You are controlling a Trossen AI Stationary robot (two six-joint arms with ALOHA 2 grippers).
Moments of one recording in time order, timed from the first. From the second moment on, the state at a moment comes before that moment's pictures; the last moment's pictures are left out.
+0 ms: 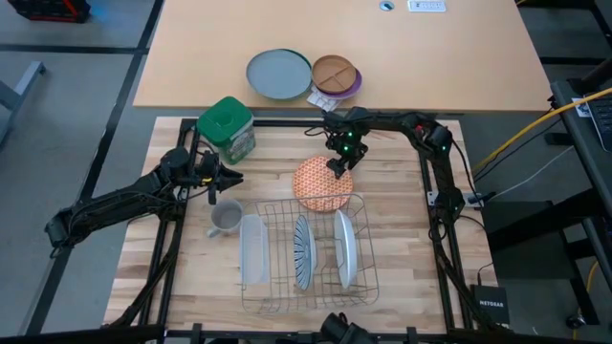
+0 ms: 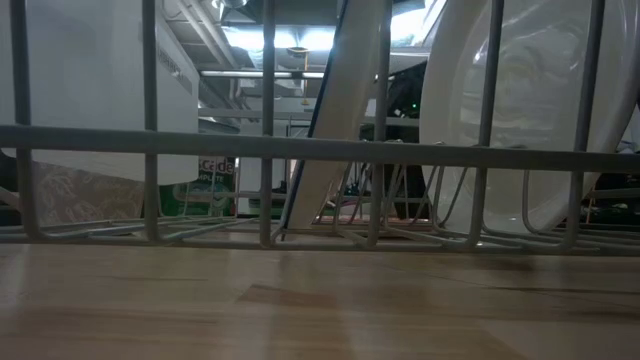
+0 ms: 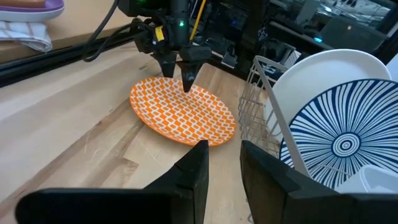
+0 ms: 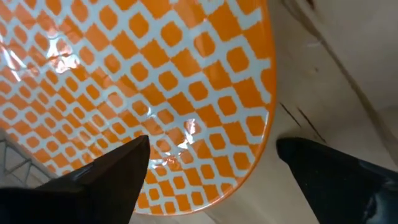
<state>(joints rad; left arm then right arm) 0.61 0.43 0.12 0.09 0.47 -0.25 -0.61 2.12 1.49 -1.03 -0.41 0.09</state>
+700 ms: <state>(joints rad) 0.61 0.43 0.12 0.08 0.47 -0.20 -0.56 2.12 1.49 -1.00 -0.31 0.11</state>
